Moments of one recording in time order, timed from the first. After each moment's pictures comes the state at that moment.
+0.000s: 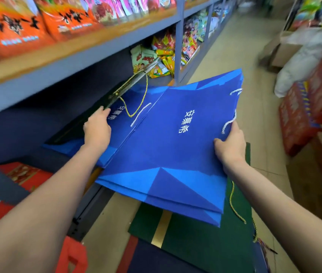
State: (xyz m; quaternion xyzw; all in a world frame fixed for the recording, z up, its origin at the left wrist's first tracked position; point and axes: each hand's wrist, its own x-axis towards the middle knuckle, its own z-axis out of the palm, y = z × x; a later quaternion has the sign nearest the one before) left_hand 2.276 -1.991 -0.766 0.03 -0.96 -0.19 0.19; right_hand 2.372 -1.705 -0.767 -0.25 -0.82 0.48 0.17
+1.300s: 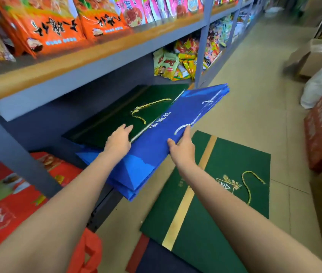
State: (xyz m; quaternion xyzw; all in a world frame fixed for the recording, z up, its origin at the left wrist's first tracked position) left_hand 2.289 -2.009 -0.792 0.02 -0.99 -0.14 0.01; right_hand 2.322 -1.832 -0.808 -0.11 -0.79 0.60 0.04
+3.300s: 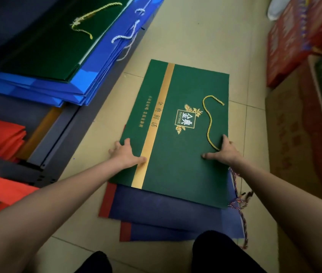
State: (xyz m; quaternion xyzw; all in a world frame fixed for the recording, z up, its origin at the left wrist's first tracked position) left_hand 2.405 -1.903 -0.953 0.04 -0.93 -0.15 -0.32; right_hand 2.469 -1.613 -0.951 -0.36 -0.84 0.35 -0.21
